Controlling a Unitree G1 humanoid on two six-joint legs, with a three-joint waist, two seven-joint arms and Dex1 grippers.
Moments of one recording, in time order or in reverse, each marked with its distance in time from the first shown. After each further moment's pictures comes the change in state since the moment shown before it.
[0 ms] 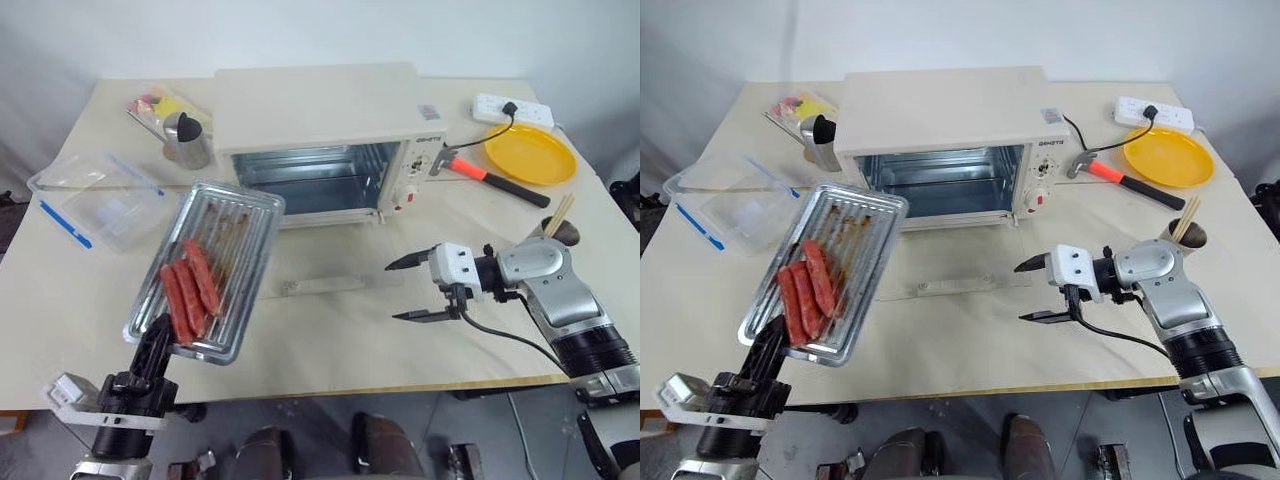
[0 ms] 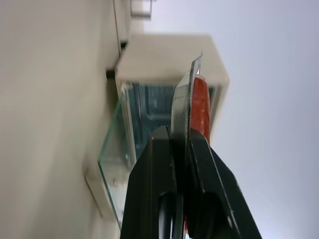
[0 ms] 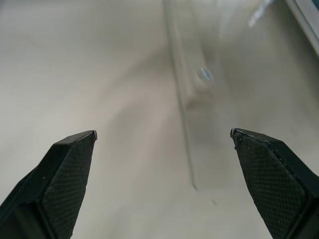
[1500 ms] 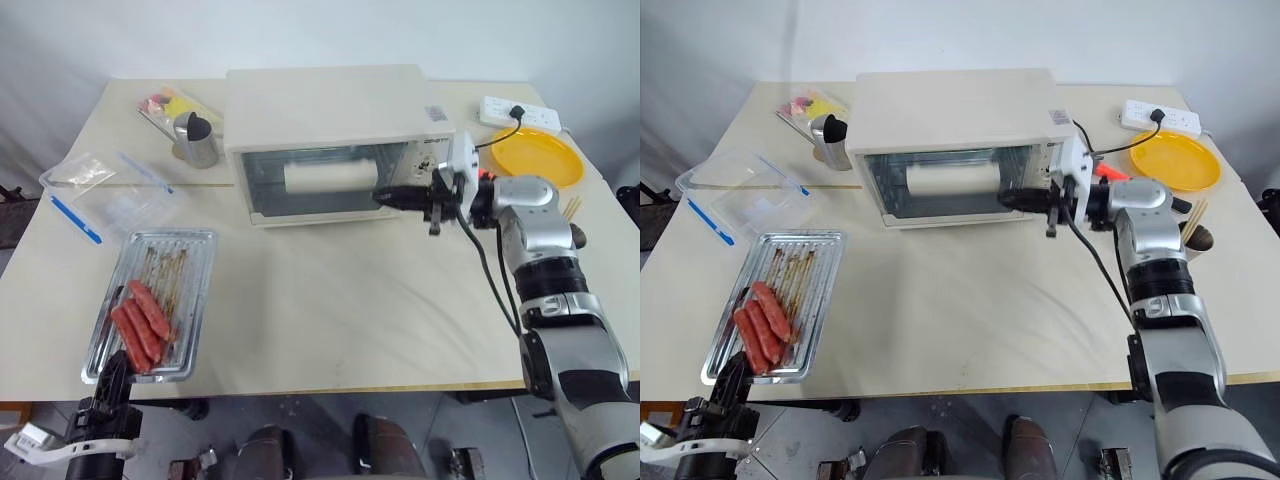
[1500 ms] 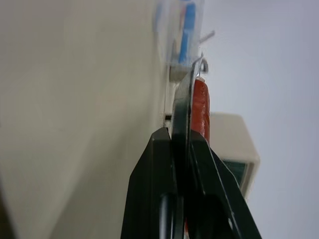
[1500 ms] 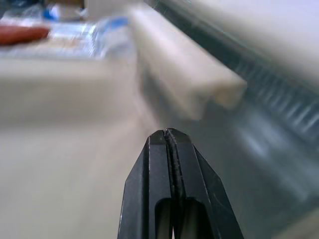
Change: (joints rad) left arm -0.031 -0.052 0.165 0.169 -0.002 0.102 0.015; right arm -0.445 0.241 -0.220 0.395 0.100 0.117 -0.055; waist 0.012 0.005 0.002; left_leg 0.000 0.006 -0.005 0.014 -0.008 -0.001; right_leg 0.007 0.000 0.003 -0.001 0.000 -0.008
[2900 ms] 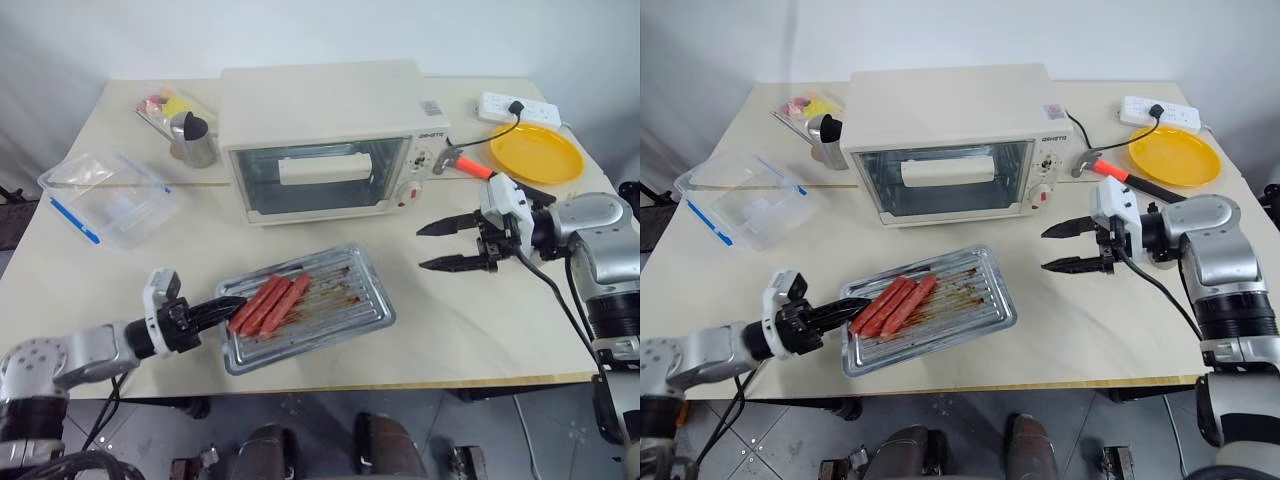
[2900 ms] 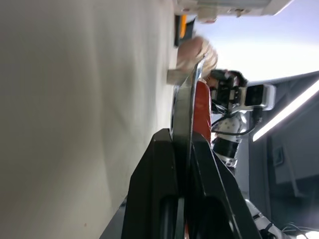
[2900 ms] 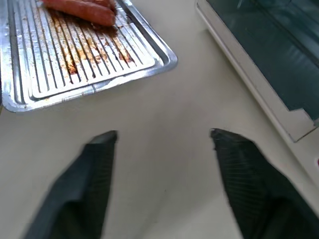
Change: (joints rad) left arm -0.917 0.827 -0.421 0.899 0.025 0.841 -0.232; right arm 0.312 -0.335 0.063 -0.368 0.037 0.216 0.222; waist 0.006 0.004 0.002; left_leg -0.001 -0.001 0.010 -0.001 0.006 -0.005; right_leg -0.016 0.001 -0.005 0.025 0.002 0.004
